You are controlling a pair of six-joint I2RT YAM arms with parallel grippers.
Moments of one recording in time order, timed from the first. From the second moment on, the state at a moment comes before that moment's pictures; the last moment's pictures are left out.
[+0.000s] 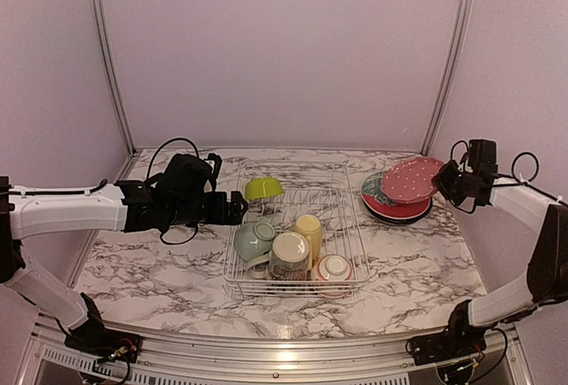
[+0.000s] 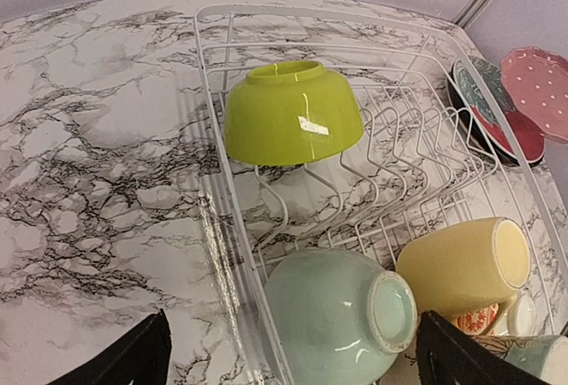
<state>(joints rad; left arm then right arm) -0.85 1.44 0.95 -0.19 -0.24 -0.57 -0.15 1.30 0.88 -0.22 -0.19 0.77</state>
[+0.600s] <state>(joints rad) -0.85 1.44 0.98 -0.21 -0.22 -0.57 -0.15 1.46 0.84 -0.07 -0.28 0.72</state>
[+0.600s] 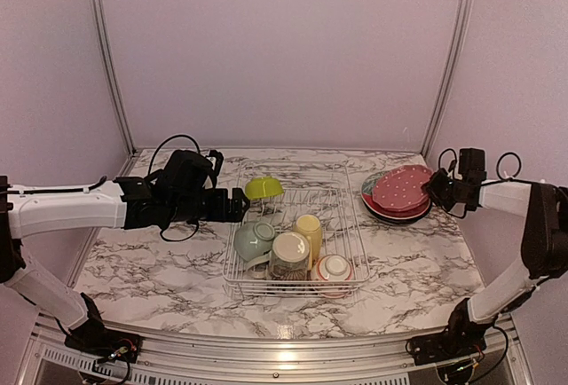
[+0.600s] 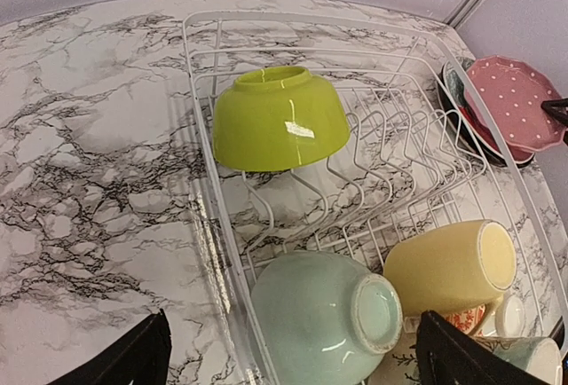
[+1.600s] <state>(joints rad) -0.90 1.43 1.02 -0.33 -0.28 -0.57 -0.12 1.39 0.87 -0.20 -0.07 0.42</state>
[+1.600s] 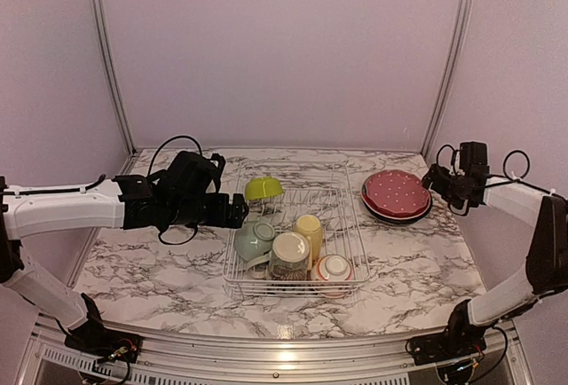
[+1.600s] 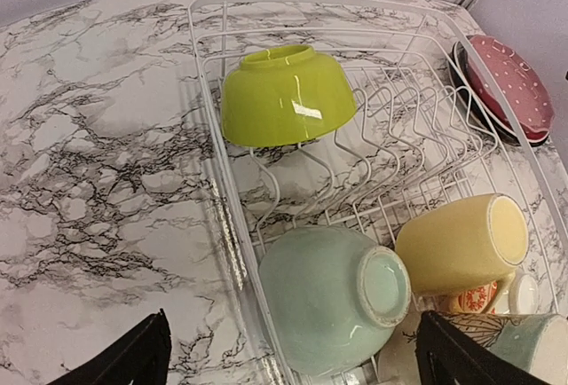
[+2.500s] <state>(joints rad) -1.09 1.41 1.12 -0.38 -0.43 -0.55 0.79 1.27 0.95 -0.30 -0.05 0.40</state>
